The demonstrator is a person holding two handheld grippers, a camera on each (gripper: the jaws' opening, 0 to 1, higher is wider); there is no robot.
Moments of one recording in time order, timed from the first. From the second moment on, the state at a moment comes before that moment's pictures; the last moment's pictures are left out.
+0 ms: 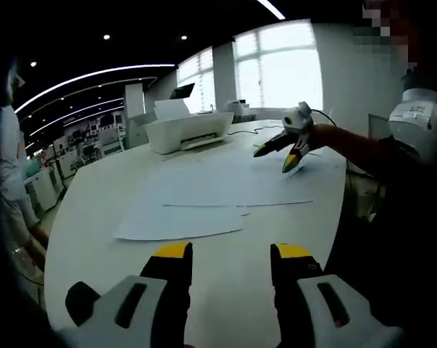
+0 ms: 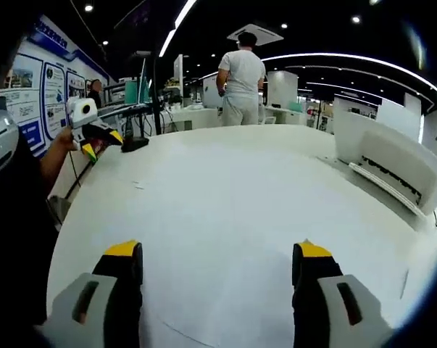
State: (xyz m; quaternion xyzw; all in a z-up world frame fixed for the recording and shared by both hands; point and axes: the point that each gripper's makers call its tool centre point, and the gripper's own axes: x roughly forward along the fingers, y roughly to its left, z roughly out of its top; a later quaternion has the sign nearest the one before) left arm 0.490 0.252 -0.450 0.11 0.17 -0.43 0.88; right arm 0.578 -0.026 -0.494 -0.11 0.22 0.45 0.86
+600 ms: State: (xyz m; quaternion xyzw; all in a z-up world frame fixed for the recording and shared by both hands) left arm 0.491 0.253 -0.452 0.11 0.17 -0.43 0.88; right arm 0.582 -0.022 -0.504 -0.10 0.22 0.45 0.86
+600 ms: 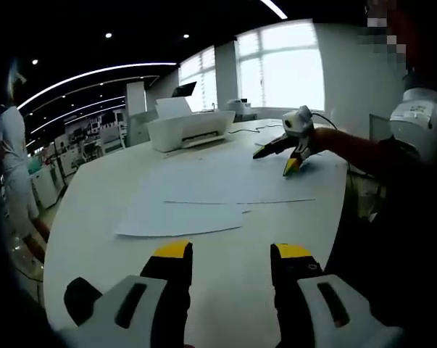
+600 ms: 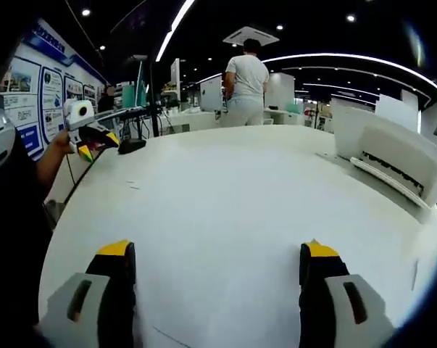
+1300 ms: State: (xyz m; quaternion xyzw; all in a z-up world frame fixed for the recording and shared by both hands) left arm 0.489 0.253 -0.454 0.11 0.17 -0.43 0.88; right arm 0.580 -0.016 -0.506 -0.10 0.19 0.46 0.86
